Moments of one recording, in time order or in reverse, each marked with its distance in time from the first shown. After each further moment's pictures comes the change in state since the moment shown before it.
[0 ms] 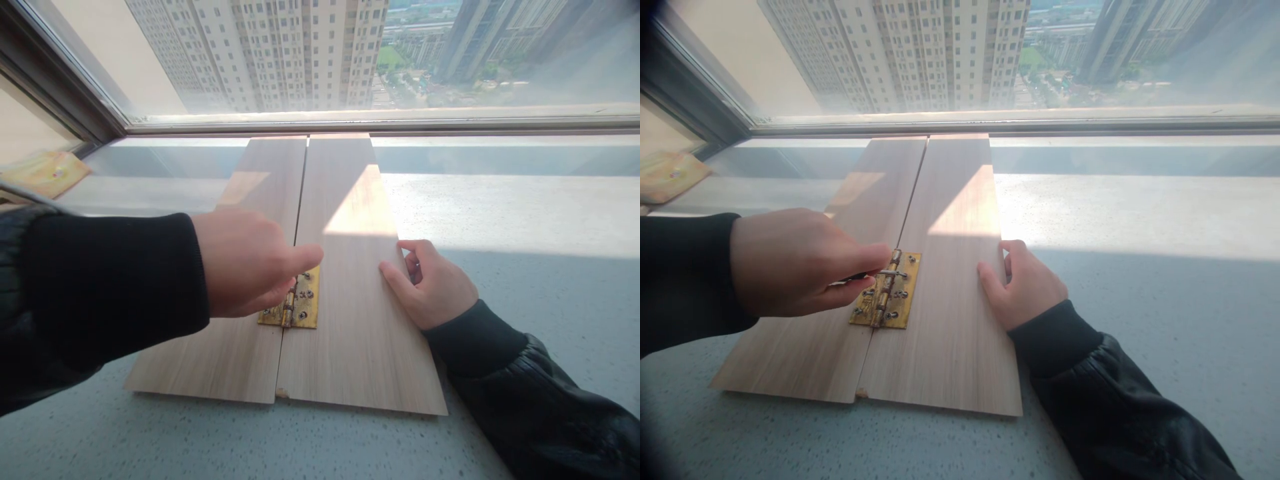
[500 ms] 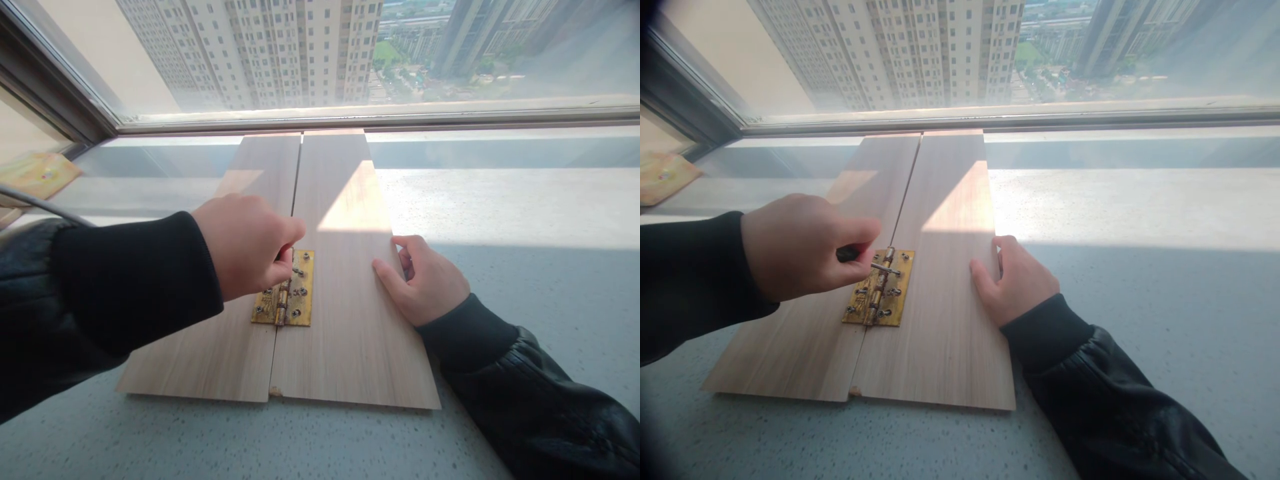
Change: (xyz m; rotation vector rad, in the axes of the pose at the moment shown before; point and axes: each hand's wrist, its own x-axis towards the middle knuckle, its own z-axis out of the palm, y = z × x) left_hand 0.014 0.009 0.000 0.130 0.082 -0.240; right_hand 0.001 0.002 0.000 -0.023 -0.046 -0.030
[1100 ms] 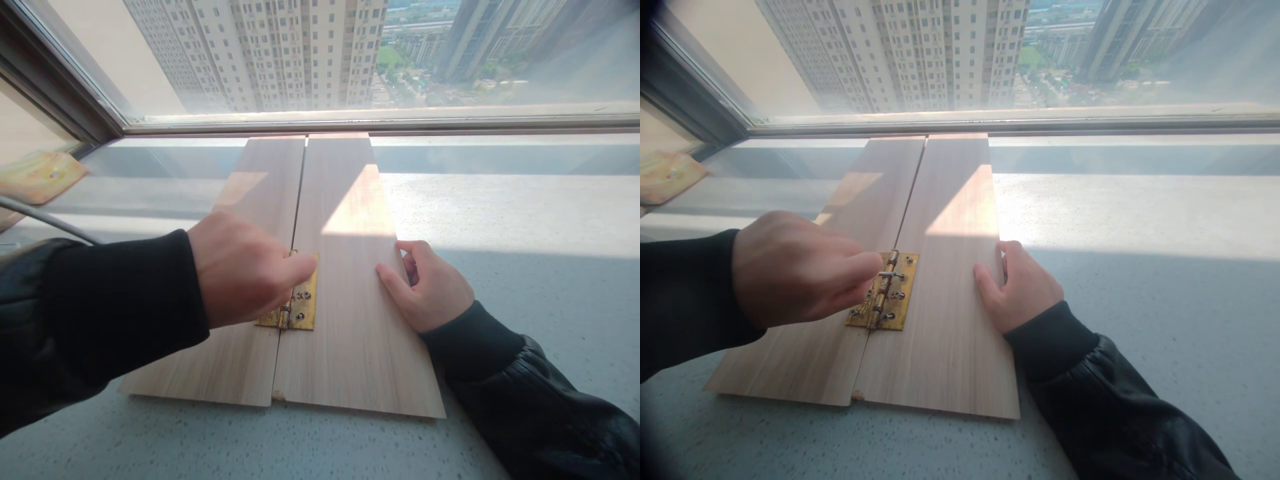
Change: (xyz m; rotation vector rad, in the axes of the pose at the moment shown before) left_hand -0.023 -0.003 0.012 0.115 0.239 0.244; right_hand 0.001 0.001 0.002 -0.010 -0.005 0.015
